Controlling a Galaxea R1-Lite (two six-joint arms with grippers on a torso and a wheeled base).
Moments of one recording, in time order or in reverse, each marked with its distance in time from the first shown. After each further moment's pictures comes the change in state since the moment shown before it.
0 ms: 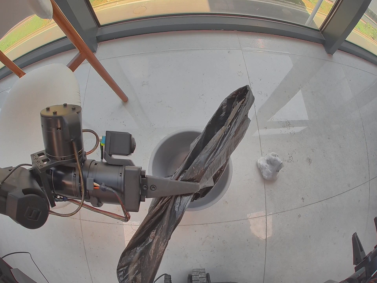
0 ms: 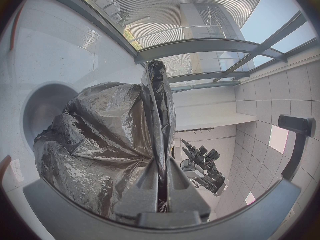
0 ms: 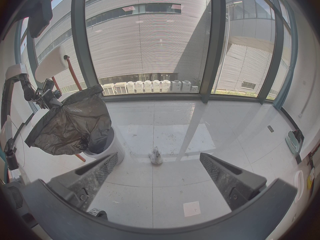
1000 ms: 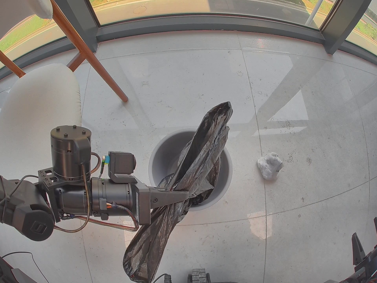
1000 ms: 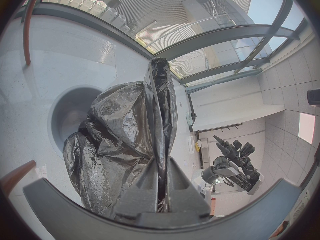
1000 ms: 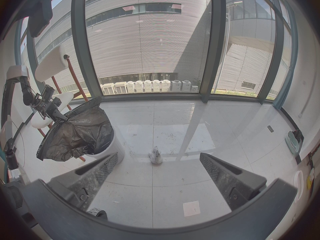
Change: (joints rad) left arm -0.020 0.023 0.094 -0.005 0.273 0.181; right arm -0.001 0.000 0.000 0.004 0.000 -0.001
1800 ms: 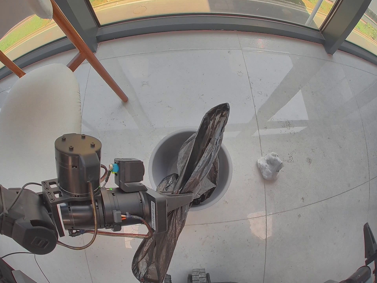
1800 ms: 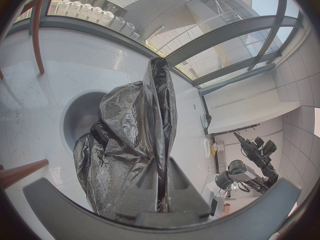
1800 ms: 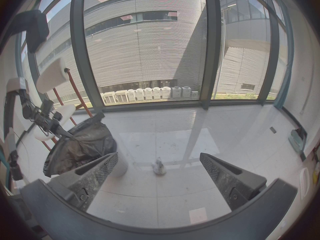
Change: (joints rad) left arm -0.124 -0.017 0.017 0.001 0.280 -0.007; right arm 0.058 0.056 -0.088 -0.036 -0.009 0.049
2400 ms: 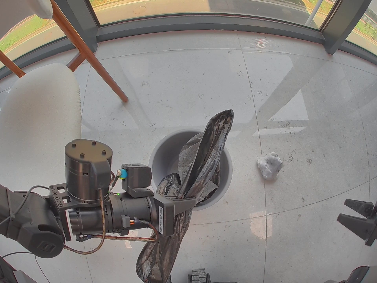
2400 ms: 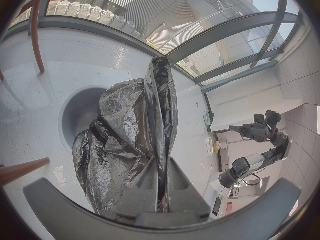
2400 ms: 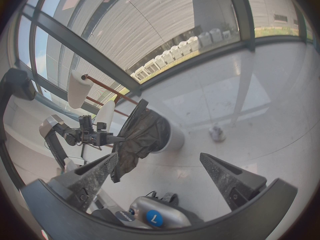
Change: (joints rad) left arm -0.031 0.030 0.000 -0.001 0.053 0.007; right arm 0.382 0.623 -0.257 -0.021 0.168 0.327
